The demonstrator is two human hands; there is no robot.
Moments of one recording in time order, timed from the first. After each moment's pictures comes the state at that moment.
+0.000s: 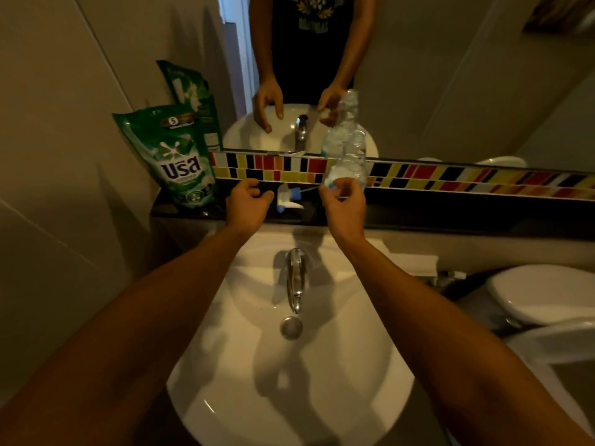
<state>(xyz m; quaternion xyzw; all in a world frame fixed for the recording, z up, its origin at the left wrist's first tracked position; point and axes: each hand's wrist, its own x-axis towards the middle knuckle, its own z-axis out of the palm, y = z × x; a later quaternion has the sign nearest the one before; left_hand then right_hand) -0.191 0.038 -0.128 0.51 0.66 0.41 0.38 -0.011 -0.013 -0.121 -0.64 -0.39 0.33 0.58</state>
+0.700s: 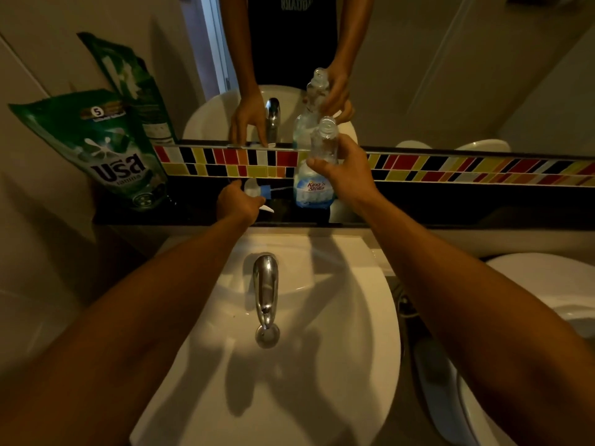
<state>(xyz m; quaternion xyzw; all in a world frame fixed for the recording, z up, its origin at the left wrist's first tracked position) -0.125 0.091 -0.177 0.53 0.72 0.30 0.34 0.078 0.048 -0.094 -0.62 -0.53 0.34 0.47</state>
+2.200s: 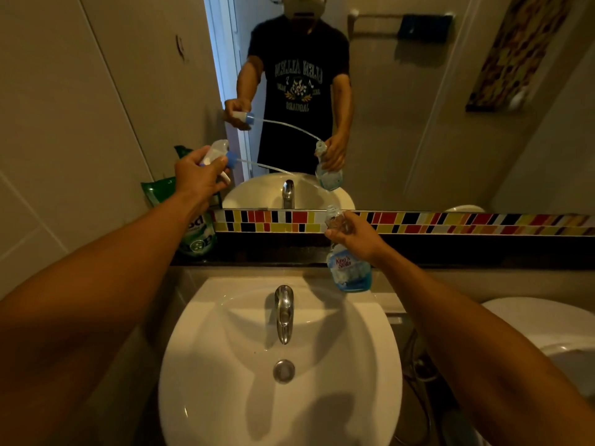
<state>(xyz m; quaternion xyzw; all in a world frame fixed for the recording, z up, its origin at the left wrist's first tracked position) -0.237 0.037 0.055 0.47 0.51 0.57 0.43 0.084 -0.059 -0.048 -0.62 -0.59 0.36 0.37</state>
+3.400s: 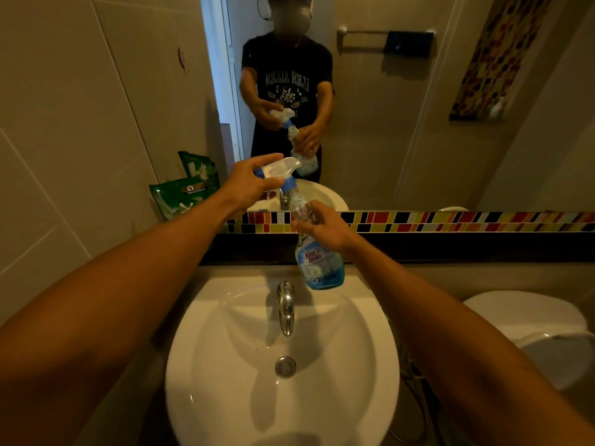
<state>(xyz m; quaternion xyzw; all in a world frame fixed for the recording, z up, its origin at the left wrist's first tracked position) -0.190 -0.014 0.066 0.66 0.39 0.43 0.48 0.007 -0.083 -0.005 -0.56 -0.63 0.36 0.39</state>
